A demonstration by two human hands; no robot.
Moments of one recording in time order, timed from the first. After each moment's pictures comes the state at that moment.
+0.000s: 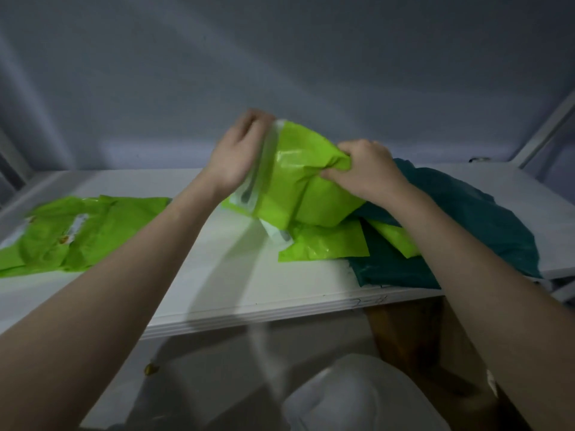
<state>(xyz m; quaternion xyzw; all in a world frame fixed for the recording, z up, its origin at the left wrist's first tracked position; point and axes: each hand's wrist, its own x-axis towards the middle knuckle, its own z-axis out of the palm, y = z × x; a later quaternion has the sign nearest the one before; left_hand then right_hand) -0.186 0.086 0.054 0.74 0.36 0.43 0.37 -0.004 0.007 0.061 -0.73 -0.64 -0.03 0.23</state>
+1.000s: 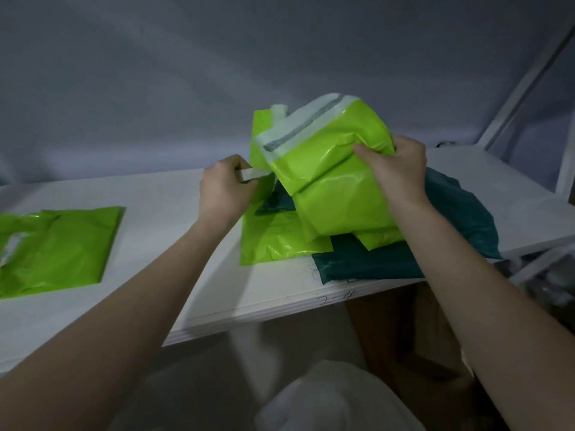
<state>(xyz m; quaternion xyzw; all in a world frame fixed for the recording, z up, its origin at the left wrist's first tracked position) -0.126 0.073 -0.002 0.75 0.49 0.39 0.22 0.062 -0.037 0.047 -0.70 -0.36 0.08 0.61</state>
